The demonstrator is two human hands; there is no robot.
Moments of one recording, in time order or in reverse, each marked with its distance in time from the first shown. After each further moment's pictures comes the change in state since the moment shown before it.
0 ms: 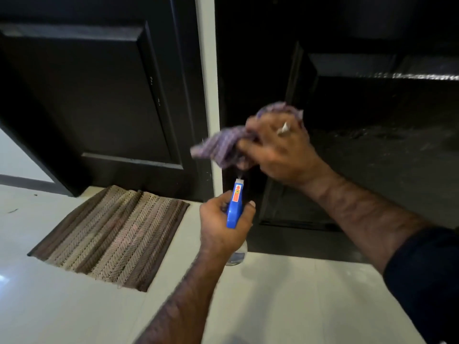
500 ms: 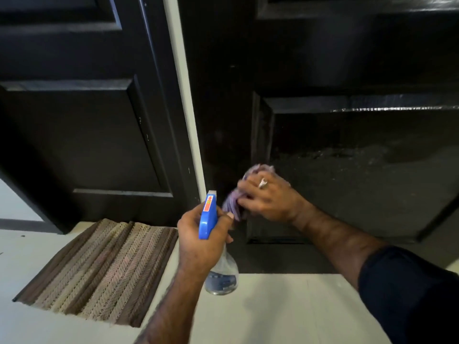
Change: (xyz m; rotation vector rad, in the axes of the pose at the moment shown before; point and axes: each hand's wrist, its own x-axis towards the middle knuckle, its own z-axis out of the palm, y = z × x) left_hand -0.007 0.059 -0.019 -0.066 -0.037 0.075; right_hand -0.061 -0.007 -0.009 0.053 -0.187 -0.118
